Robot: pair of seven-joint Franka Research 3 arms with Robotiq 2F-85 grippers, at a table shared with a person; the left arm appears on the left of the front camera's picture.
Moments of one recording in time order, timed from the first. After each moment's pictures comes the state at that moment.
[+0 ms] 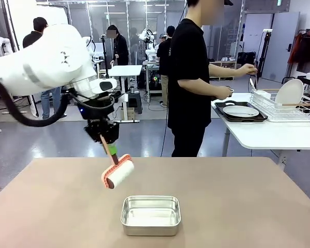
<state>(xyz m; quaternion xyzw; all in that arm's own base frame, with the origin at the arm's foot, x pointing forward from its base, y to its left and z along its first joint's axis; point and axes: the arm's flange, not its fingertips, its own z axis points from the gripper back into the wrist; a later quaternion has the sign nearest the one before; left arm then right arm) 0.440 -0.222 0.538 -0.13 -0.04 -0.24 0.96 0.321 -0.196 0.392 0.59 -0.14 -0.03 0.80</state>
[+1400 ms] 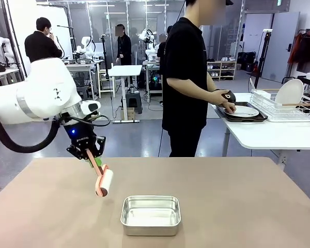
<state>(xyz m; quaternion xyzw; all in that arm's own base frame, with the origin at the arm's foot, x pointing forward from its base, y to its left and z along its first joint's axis) 0.486 -0.157 0.455 -0.14 -0.04 0.00 0.99 0.321 -0.196 0.392 0.59 -0.14 -0.03 0.80</state>
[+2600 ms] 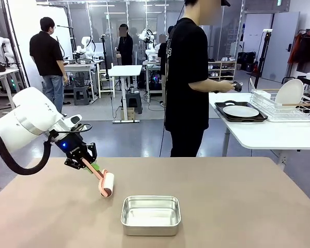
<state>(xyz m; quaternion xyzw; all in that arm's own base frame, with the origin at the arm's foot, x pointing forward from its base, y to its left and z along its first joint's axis) 0.542 -0.086 0.384 -0.28 -0.02 0.04 0.96 0.321 -0.196 0.392 0.59 -0.14 -0.03 0.80</state>
